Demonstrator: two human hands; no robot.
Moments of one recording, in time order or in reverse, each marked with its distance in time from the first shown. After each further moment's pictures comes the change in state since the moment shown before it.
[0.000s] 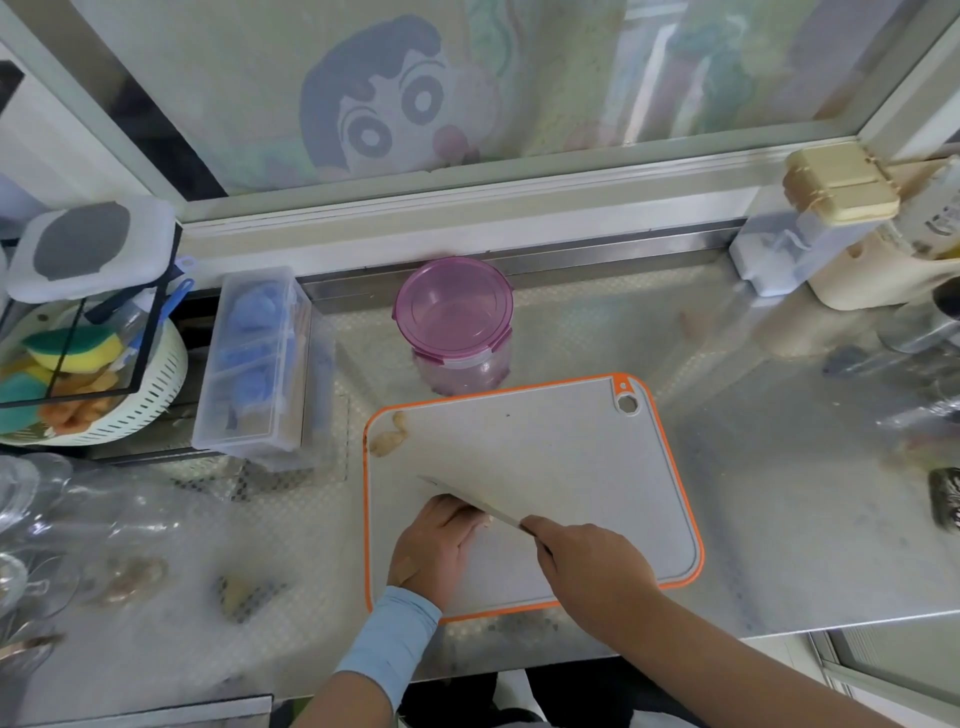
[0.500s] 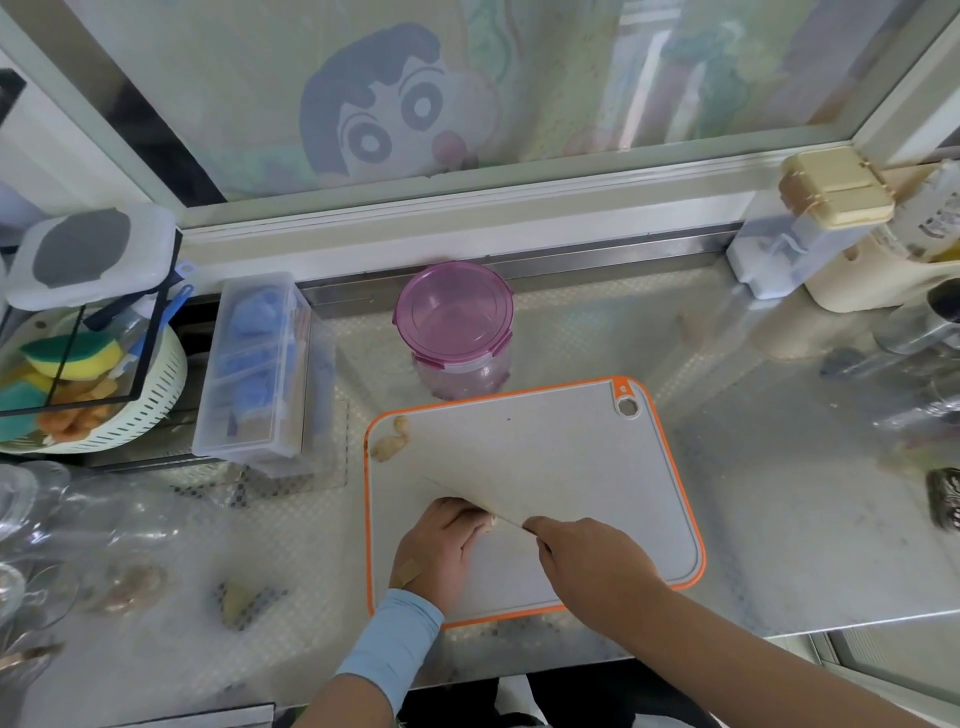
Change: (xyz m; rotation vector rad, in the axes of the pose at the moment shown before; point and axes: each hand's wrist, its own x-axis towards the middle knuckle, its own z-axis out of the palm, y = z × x) left_hand 0.002 -0.001 -0.002 -0.020 -0.039 -0.025; right_hand 0.007 -0.005 -0.010 -0.030 -0.063 0.023
